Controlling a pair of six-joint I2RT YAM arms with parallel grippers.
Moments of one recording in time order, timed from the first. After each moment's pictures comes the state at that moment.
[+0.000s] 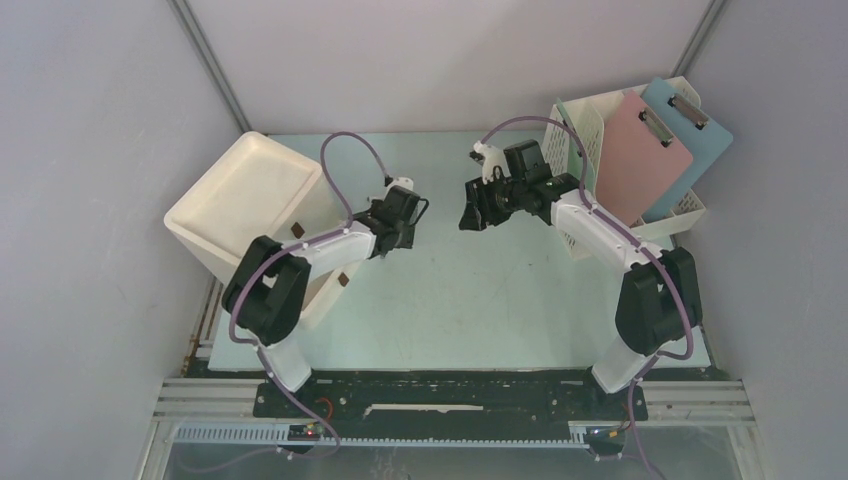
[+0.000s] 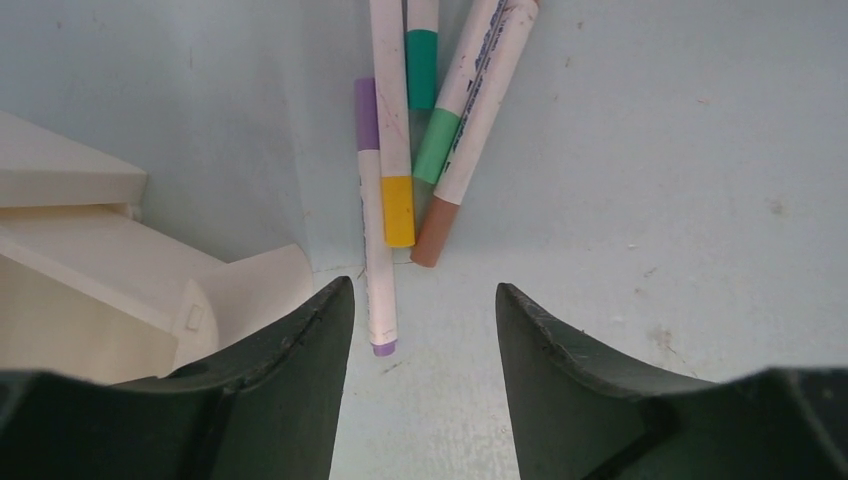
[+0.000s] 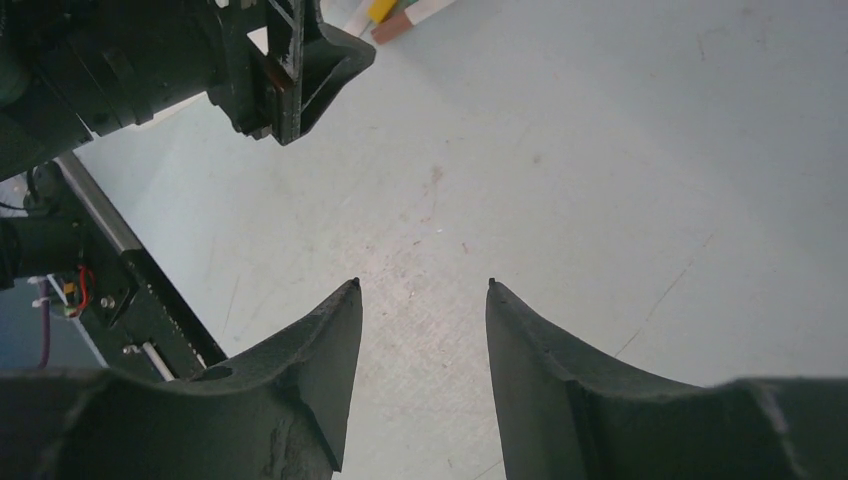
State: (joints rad) left arm -0.59 1.73 1.10 -0.25 -0.42 -0.31; right arm 0.43 1.66 1.37 -0.50 -0.51 0.06
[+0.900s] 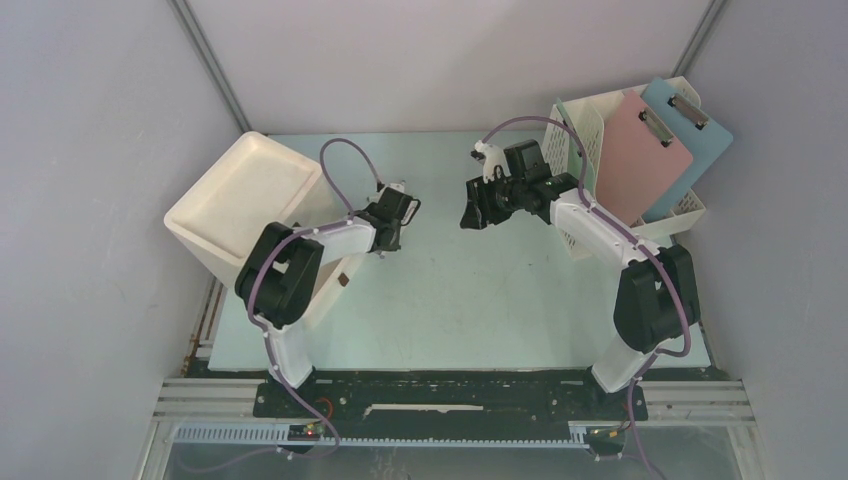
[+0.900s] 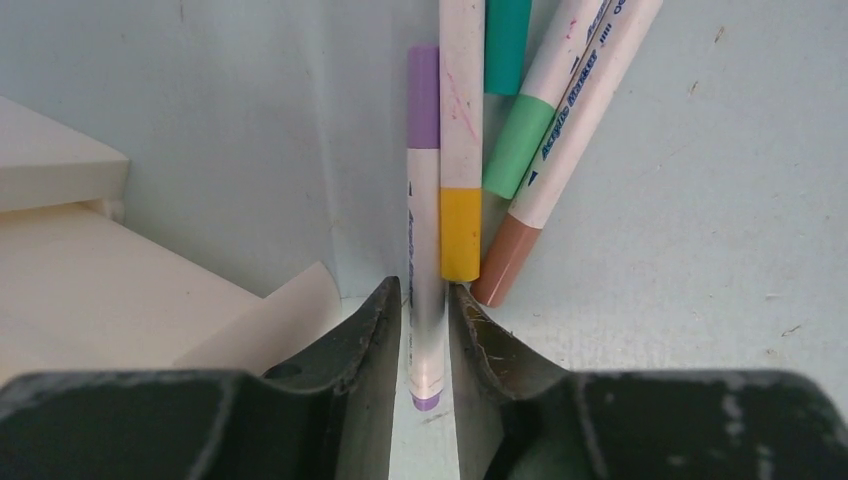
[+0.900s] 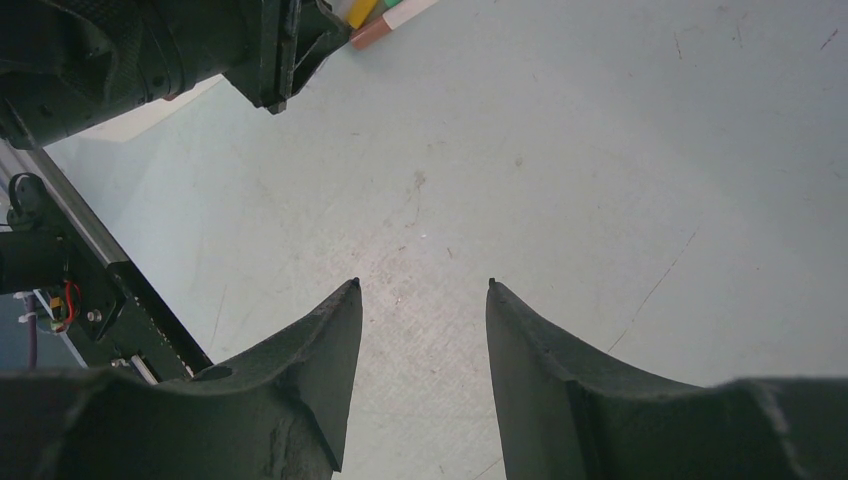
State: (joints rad) left arm -0.51 1.86 1.11 -0.25 -0.39 -0.31; right arm 0.42 1.67 1.37 -0.49 -0.47 0.07
